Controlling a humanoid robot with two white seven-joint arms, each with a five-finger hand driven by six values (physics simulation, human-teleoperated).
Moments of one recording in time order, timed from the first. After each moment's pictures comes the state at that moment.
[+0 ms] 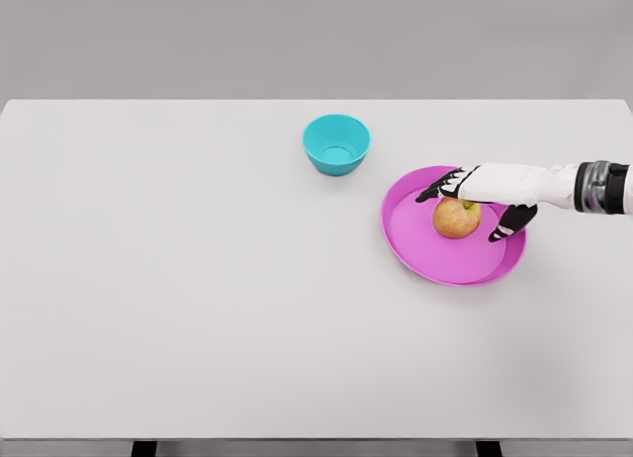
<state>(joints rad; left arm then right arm) 0.02 0.00 -0.18 -0.08 0.20 0.08 -0.05 -0.95 -0.88 1.19 -1.23 0.11 -0.61 0.40</state>
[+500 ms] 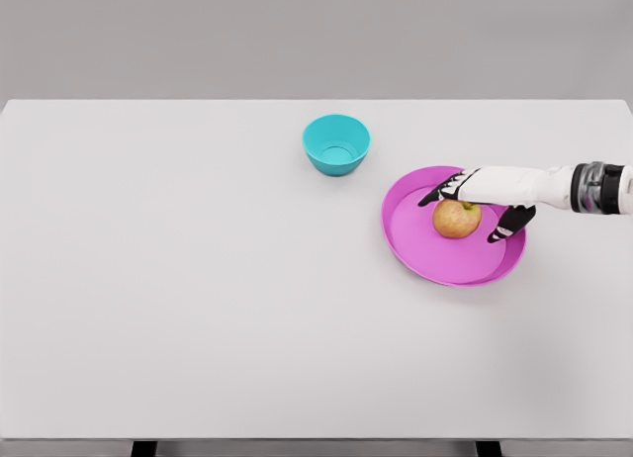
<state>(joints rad) 0.02 0.00 -0.18 -0.08 0.20 0.08 -0.05 -0.95 -0.86 1.20 -1.19 0.12 -0.61 0.42</state>
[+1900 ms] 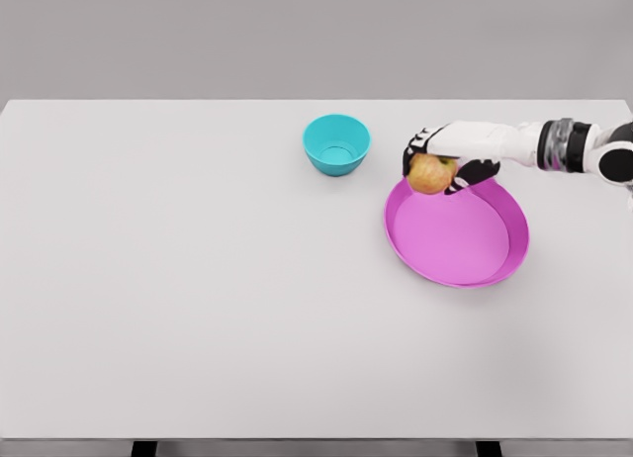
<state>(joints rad) 0.02 0.00 -0.18 -0.08 0.20 0.08 -0.05 -0.99 -0.69 1.04 -1.07 0.14 -0.61 0.48</state>
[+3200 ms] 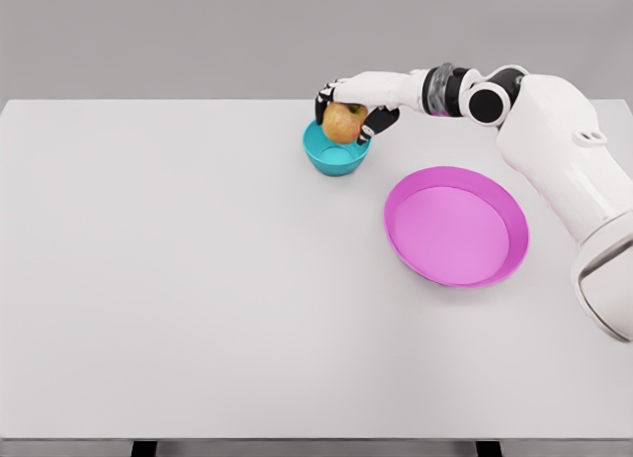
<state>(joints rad) 0.02 0.00 -0.18 -0.08 0.20 0.08 -0.05 -1.17 -0.21 0.95 -0.56 0.35 -0.61 0.48</state>
